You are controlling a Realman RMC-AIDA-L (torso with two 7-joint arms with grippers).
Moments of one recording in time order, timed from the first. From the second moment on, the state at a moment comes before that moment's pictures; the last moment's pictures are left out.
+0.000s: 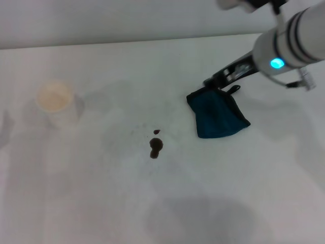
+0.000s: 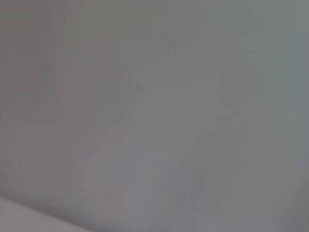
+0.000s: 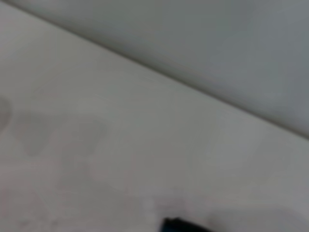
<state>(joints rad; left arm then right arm) -0.31 -2.08 2.58 0.23 -1.26 1.20 -0.34 0.50 2.02 -1.66 -1.58 0.37 1.31 -0.03</state>
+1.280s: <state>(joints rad) -0.41 -2.08 2.59 0.17 -1.24 1.20 -0.35 0.52 2.02 -1.78 -1.13 0.41 0.89 0.07</state>
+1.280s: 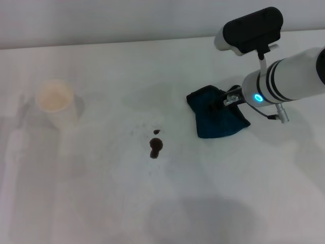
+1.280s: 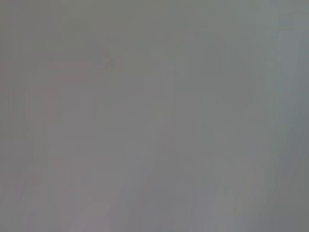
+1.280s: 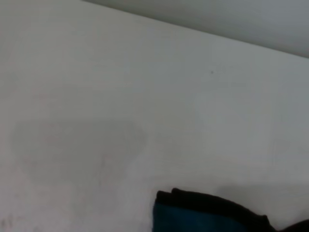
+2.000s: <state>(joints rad) -0.40 -2.08 2.59 0.16 -1.24 1.20 -0.35 0.53 2.02 -1.83 -1.10 0.41 0.86 0.04</state>
